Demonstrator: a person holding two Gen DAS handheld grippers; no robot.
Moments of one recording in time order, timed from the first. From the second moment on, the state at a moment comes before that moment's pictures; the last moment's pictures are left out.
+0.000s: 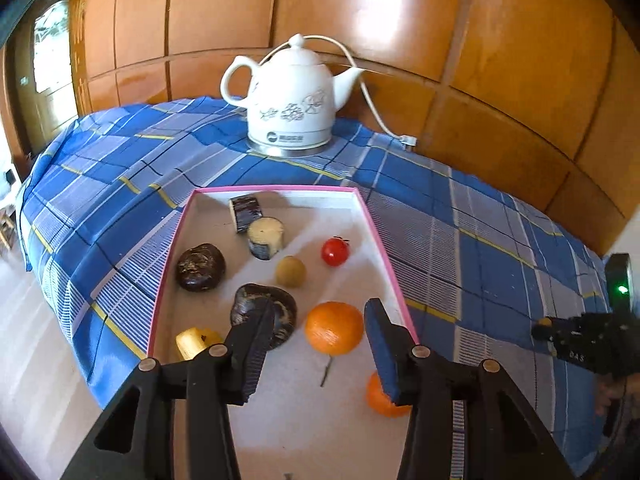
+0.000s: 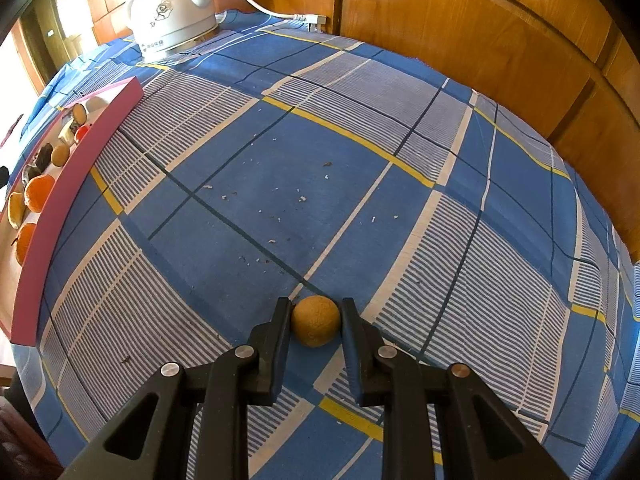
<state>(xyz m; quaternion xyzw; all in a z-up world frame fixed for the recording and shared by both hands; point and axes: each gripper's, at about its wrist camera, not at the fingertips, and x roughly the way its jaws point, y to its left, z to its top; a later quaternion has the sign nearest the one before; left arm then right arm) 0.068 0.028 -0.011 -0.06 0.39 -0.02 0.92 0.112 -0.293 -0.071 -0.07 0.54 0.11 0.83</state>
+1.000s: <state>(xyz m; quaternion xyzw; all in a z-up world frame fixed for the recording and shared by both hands) 0.044 0.039 -0.015 -0.06 0.40 -0.01 0.92 0.111 -0.293 -0.070 -0.07 0.53 0.11 0.84</state>
